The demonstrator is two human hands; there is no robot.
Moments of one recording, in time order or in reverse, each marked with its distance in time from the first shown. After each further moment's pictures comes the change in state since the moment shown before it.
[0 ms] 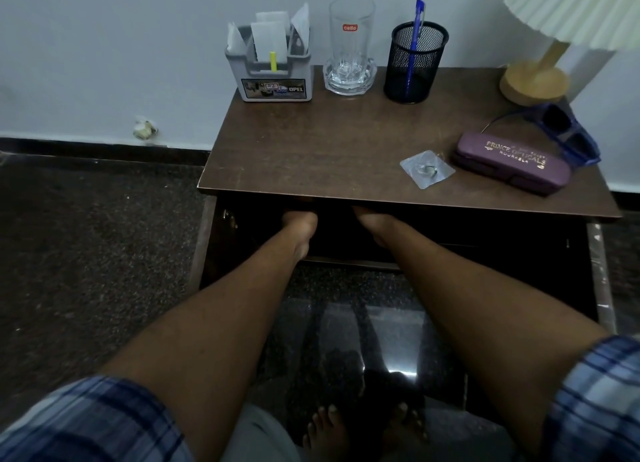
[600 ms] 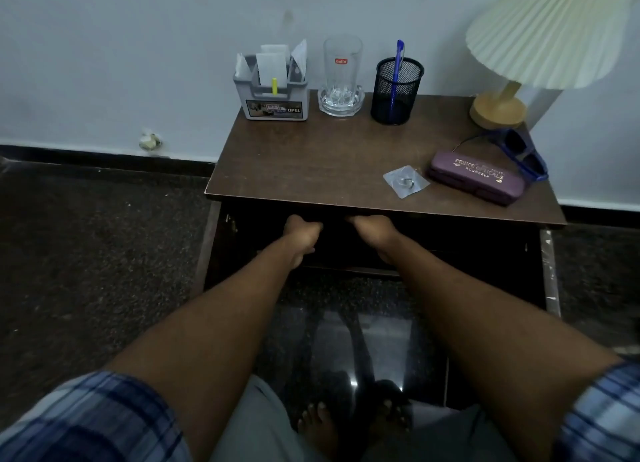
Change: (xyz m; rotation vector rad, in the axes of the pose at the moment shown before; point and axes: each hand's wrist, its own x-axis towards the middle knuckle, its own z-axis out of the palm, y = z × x) left_hand -0.043 0.007 -0.008 0.203 -0.098 0.095; right_hand -0.042 -0.002 -0.021 0.069 0.070 0.101
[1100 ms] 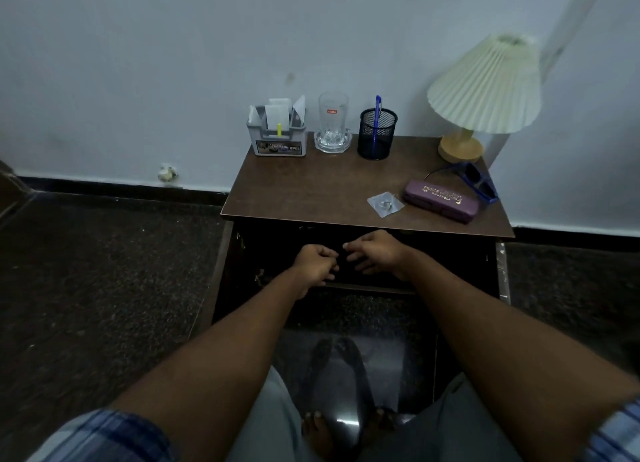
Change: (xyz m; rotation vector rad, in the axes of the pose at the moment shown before) left_hand -0.107 0.010 -0.004 0.138 -0.205 0.144; right_hand -0.085 -0.032 -0.039 -0.231 -0.163 0.022
